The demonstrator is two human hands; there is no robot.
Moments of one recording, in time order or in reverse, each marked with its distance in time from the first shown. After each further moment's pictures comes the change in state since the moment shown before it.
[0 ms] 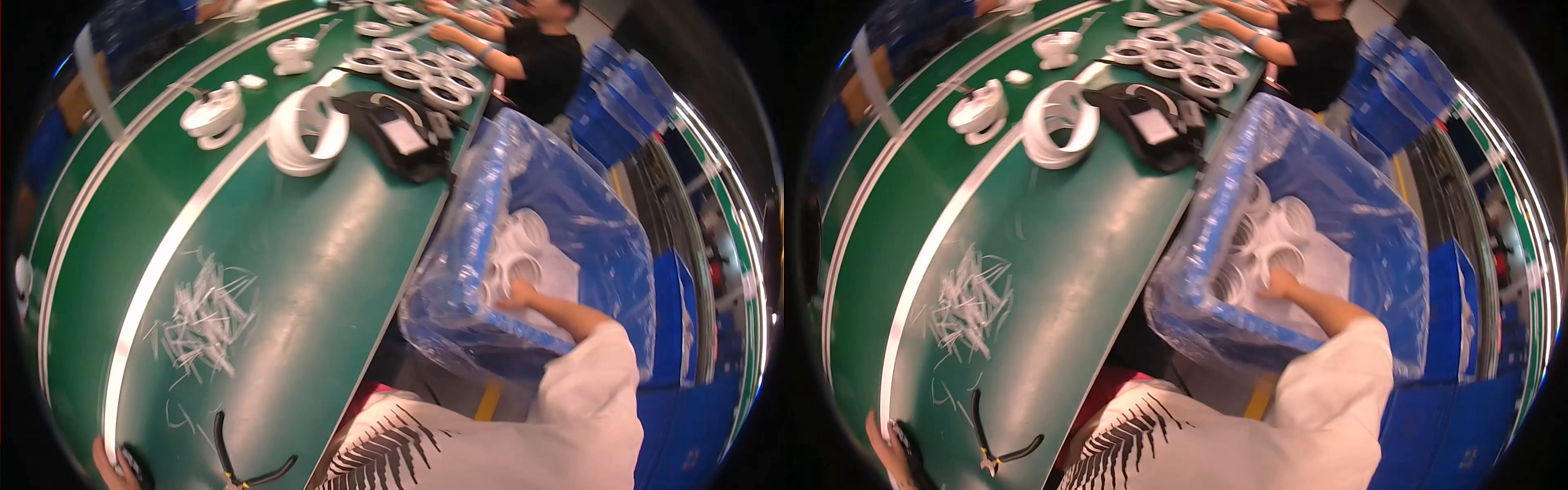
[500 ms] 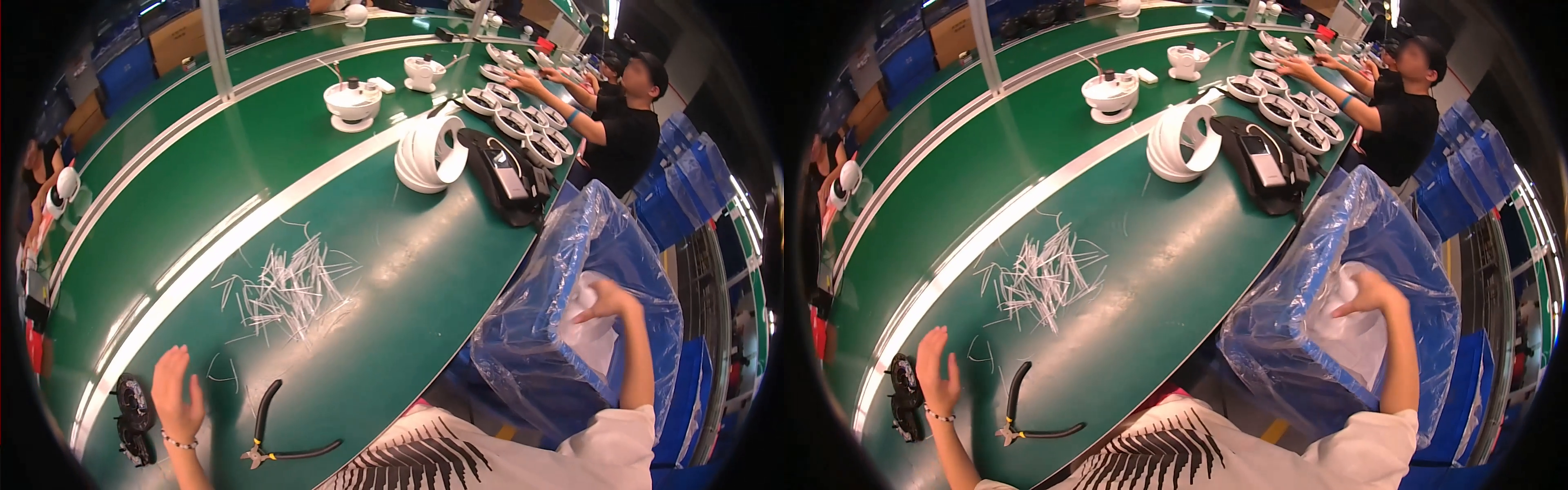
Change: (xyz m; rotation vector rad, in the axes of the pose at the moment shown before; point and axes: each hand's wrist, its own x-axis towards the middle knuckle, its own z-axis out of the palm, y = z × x) left_hand 0.006 0.127 0.029 -0.363 0.243 0.415; right_hand -0.064 -0.118 -0.214 -0.094 0.053 0.036
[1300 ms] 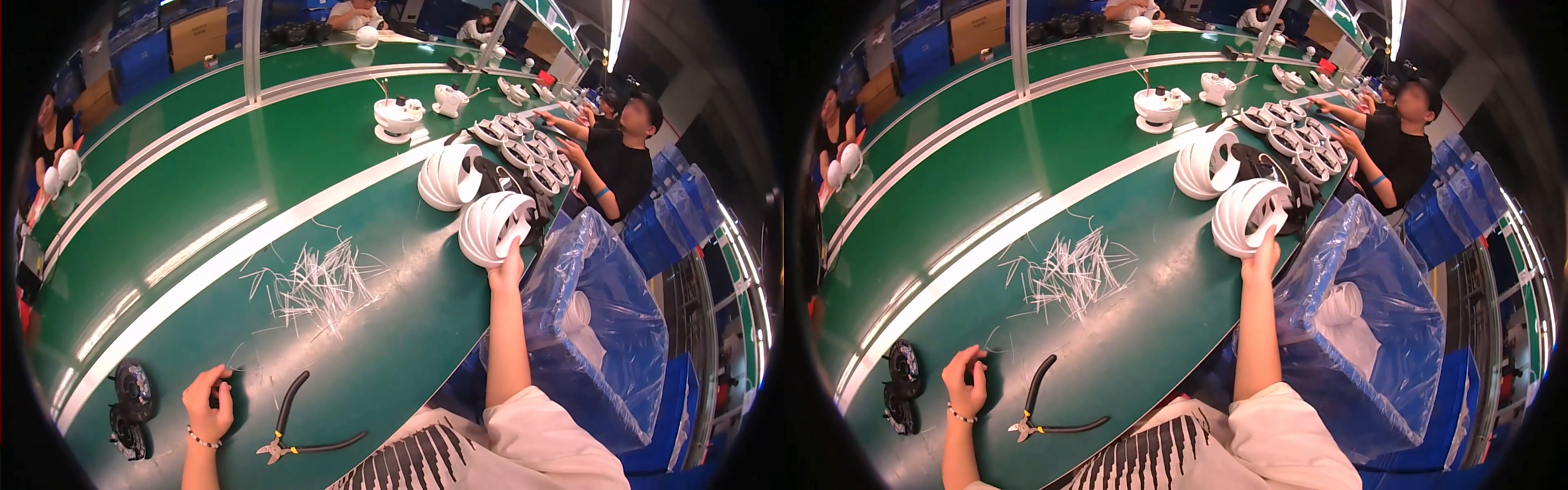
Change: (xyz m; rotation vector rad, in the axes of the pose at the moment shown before) left_hand -0.055 -0.023 0.032 -0.450 0.174 -0.158; right_hand 0.144 -0.207 0.068 2.366 0.624 -0.169
